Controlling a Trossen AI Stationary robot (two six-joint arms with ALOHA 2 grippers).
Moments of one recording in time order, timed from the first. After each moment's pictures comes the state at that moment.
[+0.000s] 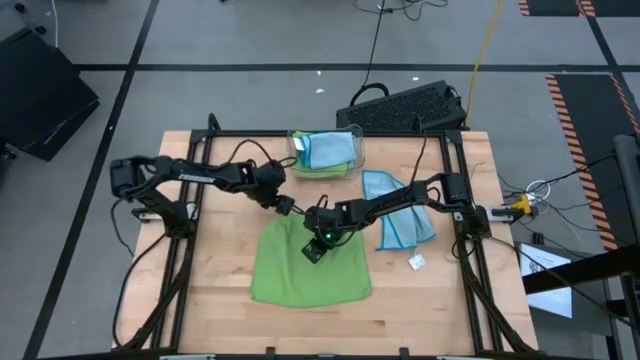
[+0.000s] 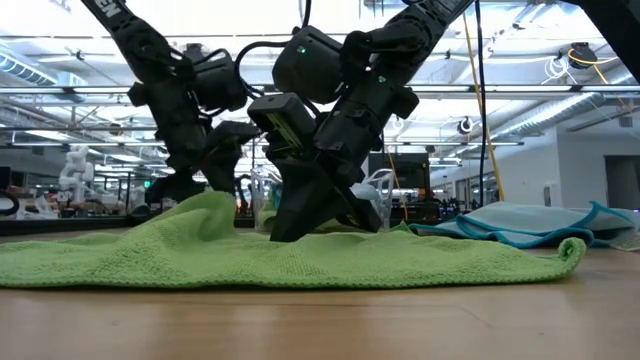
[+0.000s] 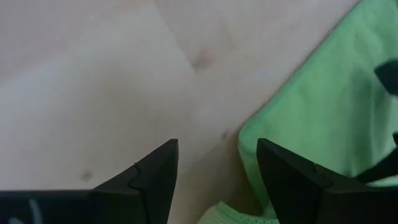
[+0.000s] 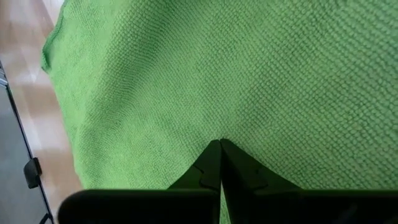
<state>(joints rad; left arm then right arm) 0.34 1.53 0.73 -0.29 0.23 -0.74 0.02 2.14 1.27 -0.24 -0.27 0.80</state>
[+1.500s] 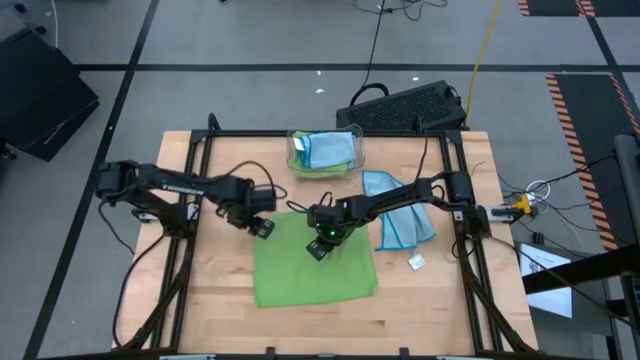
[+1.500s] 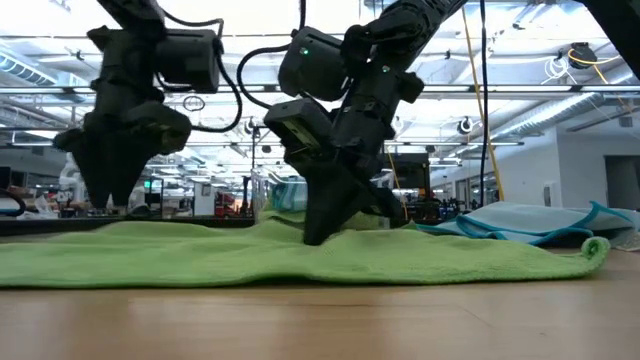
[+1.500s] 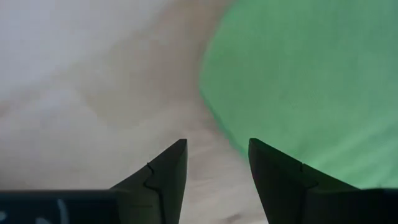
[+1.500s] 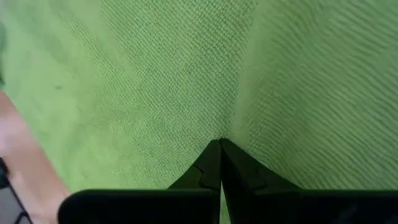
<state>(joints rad) 0.10 1.43 0.81 -0.92 0.17 -1.00 0.02 2.13 1.27 -0.45 -0.24 0.81</state>
